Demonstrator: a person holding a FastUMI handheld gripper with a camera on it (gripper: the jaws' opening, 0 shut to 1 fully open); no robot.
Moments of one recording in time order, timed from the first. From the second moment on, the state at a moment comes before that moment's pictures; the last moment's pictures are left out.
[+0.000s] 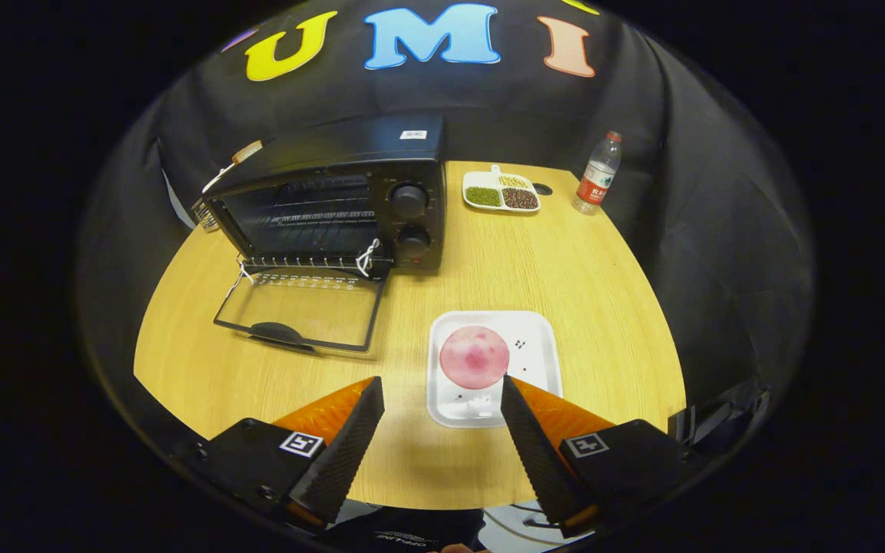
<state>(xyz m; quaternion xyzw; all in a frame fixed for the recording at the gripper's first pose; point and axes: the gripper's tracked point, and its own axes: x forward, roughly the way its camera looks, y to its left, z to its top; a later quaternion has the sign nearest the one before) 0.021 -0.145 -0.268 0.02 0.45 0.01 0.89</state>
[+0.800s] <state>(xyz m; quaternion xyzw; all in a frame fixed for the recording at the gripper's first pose) 0.061 -0.263 -0.362 0.02 0.55 0.04 0.83</state>
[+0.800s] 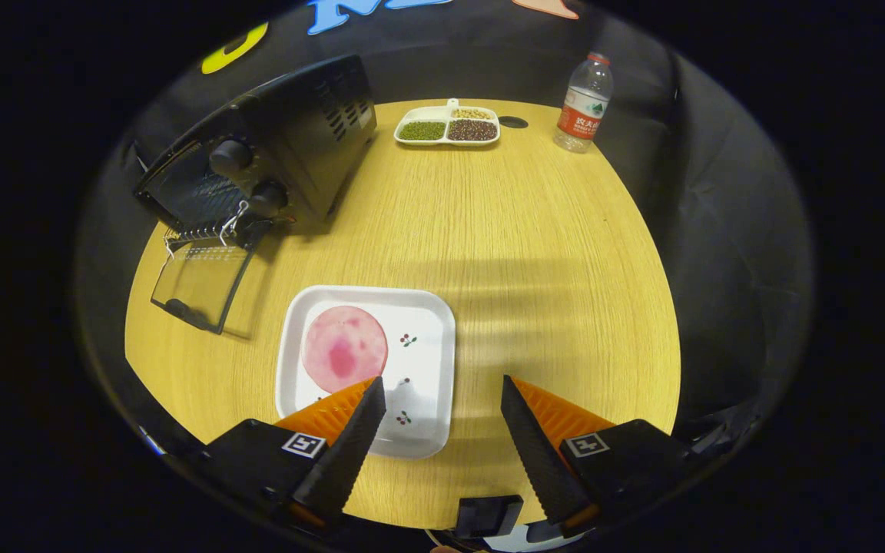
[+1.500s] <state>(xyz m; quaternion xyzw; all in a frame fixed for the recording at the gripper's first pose) 0.063 -0.258 -0.390 0.06 0.62 0.03 0.78</state>
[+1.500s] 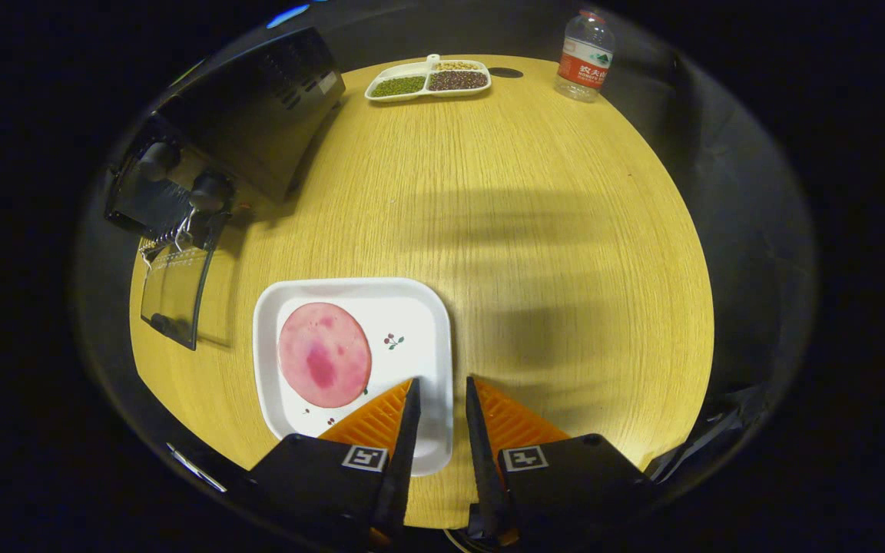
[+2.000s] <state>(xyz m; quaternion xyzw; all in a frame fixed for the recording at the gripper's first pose) 0.066 -0.255 -0.390 0.09 0.61 0.08 0.78</state>
